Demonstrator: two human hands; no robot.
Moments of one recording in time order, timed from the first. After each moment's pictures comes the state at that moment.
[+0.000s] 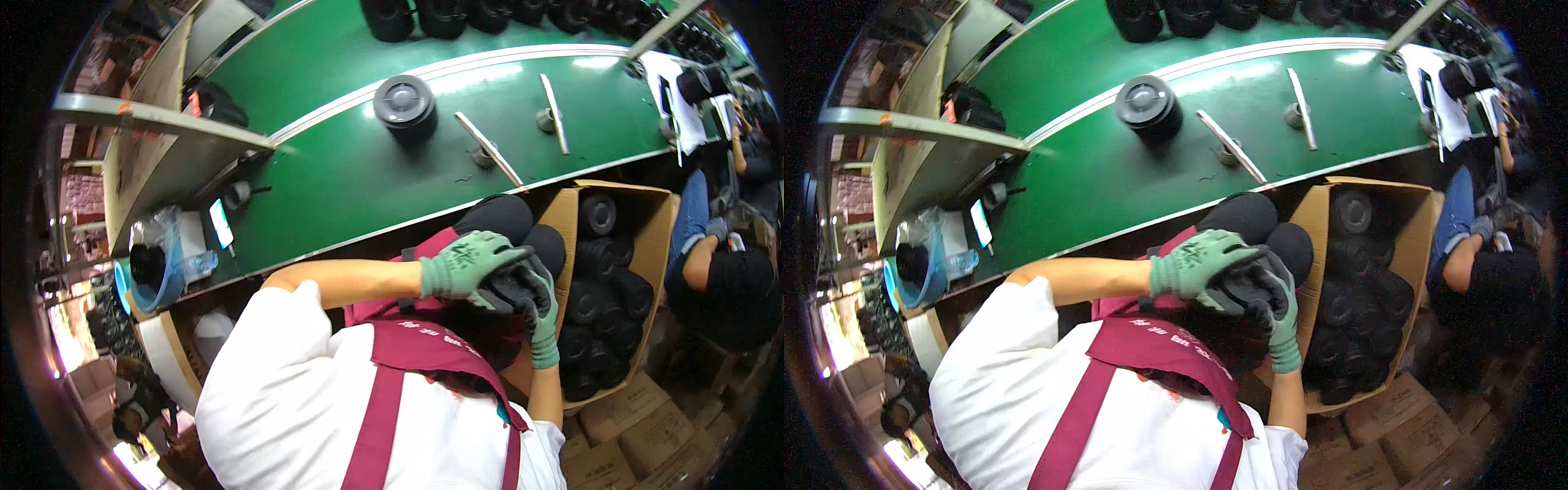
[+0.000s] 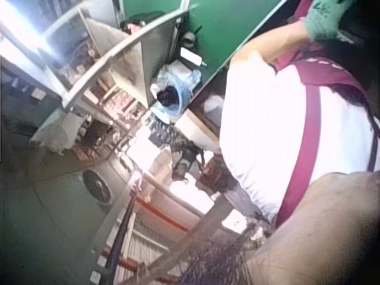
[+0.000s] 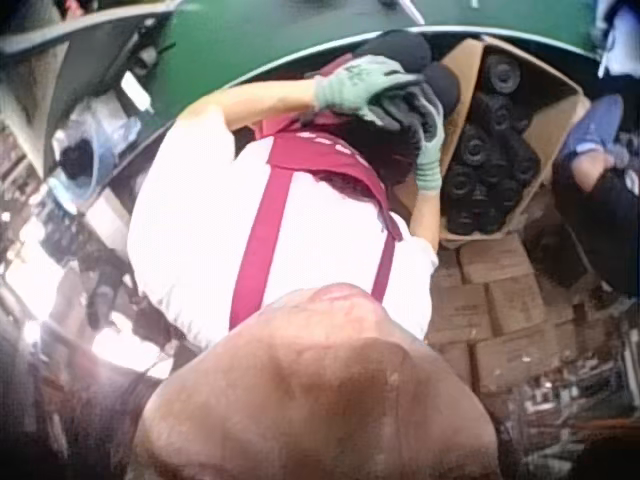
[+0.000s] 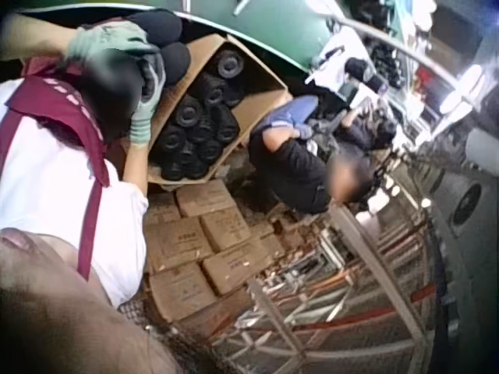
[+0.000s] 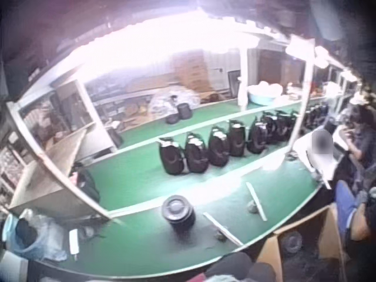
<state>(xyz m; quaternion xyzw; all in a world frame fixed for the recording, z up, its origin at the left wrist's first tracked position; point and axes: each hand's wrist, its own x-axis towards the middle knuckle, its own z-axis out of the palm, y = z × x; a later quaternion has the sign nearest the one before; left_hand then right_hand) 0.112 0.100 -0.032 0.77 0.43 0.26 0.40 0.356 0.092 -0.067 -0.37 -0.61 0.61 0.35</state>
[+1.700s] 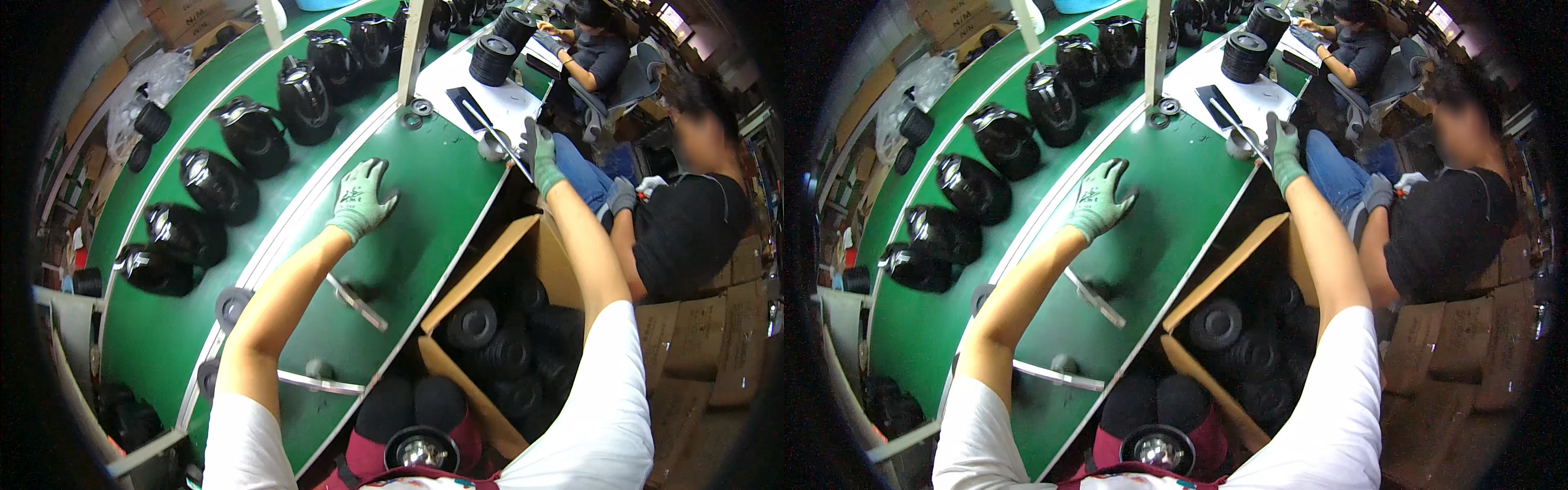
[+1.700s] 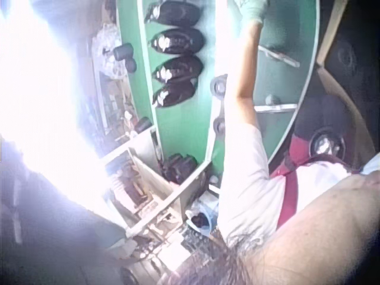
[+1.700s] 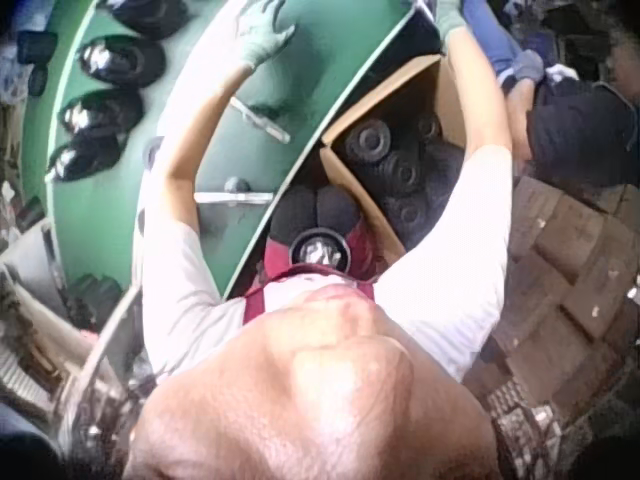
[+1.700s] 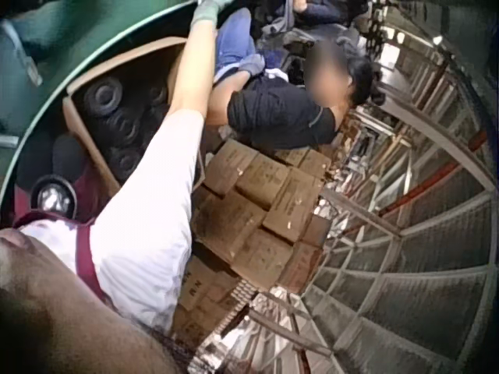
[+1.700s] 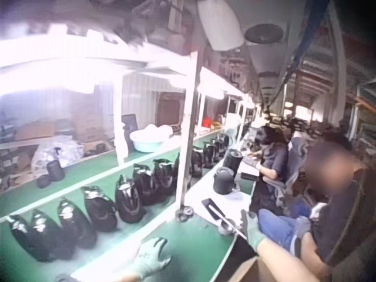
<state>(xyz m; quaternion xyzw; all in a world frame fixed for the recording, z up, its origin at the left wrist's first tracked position) 0.194 0.615 -0.146 0.81 0.52 0.25 0.11 0.590 0.704 -0.130 -0.68 -0.33 0.36 0.55</state>
